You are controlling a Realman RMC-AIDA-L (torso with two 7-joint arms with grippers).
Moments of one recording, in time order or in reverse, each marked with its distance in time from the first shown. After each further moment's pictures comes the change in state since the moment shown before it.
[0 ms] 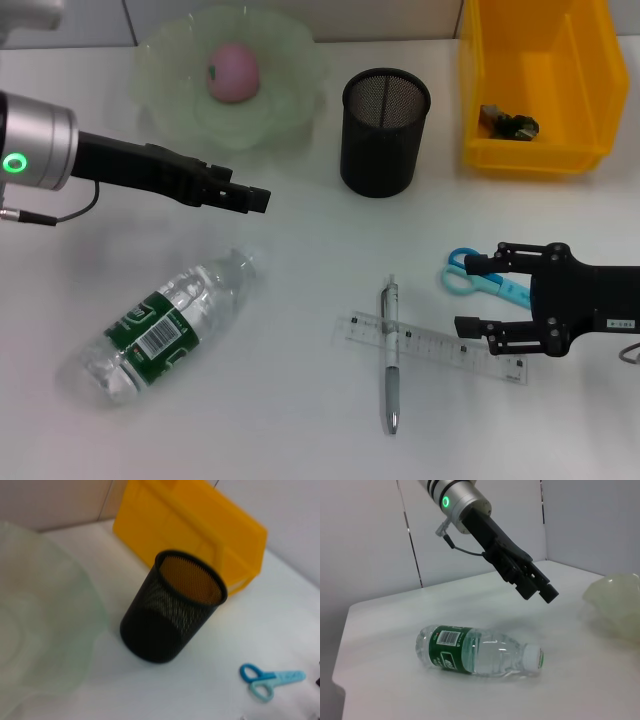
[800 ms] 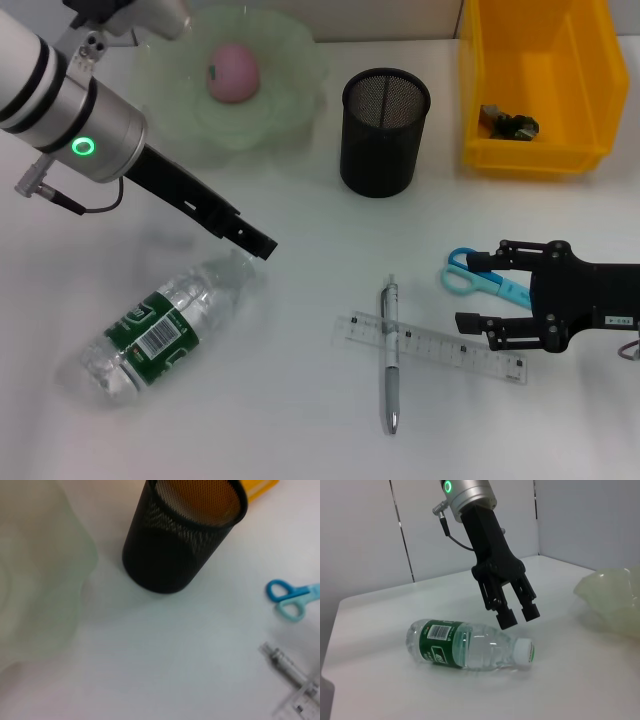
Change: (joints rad) left arm -0.127 -0.012 0.271 0.064 0.222 0.007 -0.245; right arm 0.000 0.000 -0.004 0.000 0.000 0.028 0.000
